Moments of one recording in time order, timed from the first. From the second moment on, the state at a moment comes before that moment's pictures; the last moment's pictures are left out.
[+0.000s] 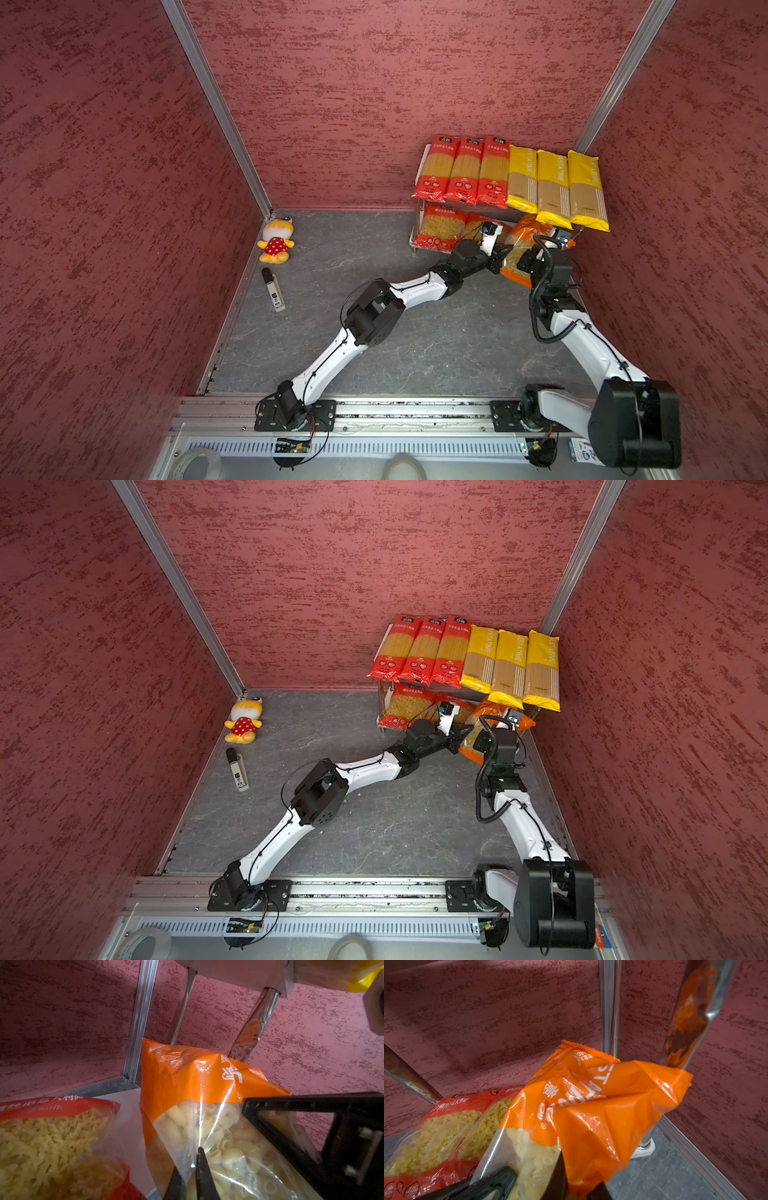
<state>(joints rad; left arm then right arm) -0.93 2.59 2.14 0.52 0.18 -0.35 -0.04 1.18 0.67 0.27 0.24 0.26</state>
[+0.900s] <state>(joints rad) -1.01 2.91 2.56 0.36 -0.15 -0.28 -0.09 1.34 0.74 0.21 0.31 0.32</state>
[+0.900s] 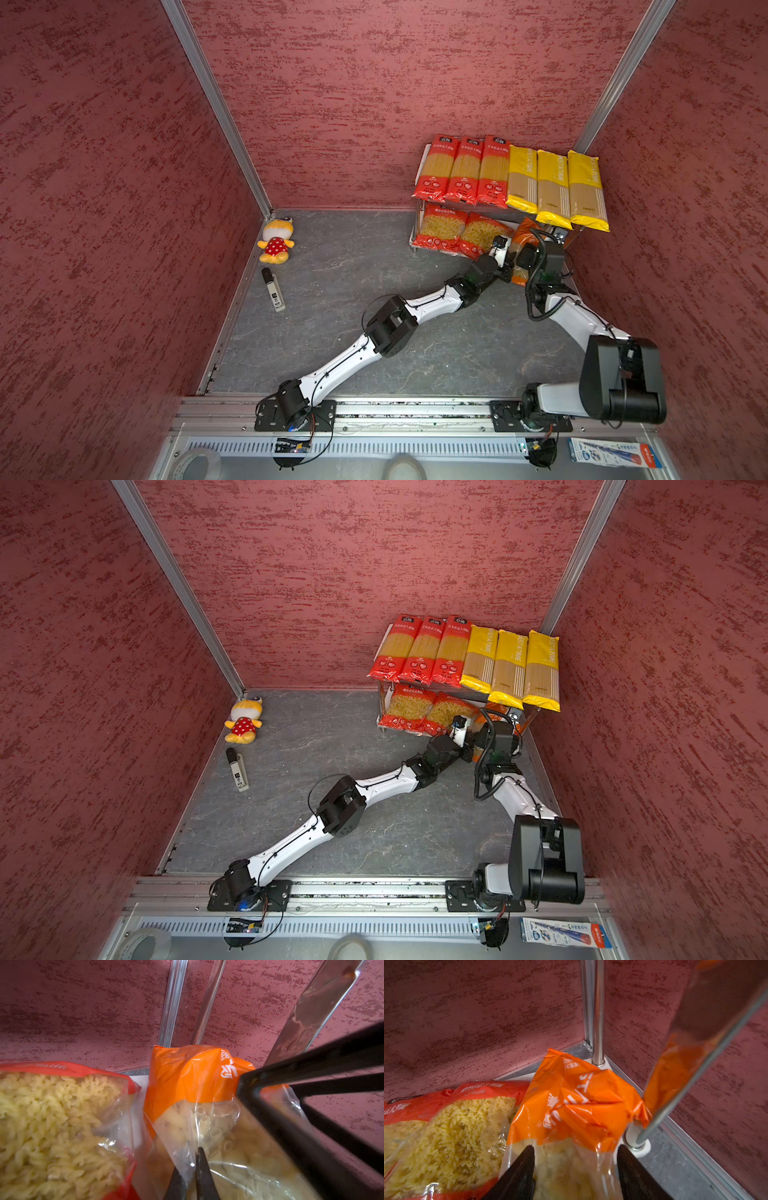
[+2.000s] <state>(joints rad) -1.03 2.93 2.63 0.33 -0.23 -0.28 -0.23 1.44 0.31 0.77 -0.15 1.07</state>
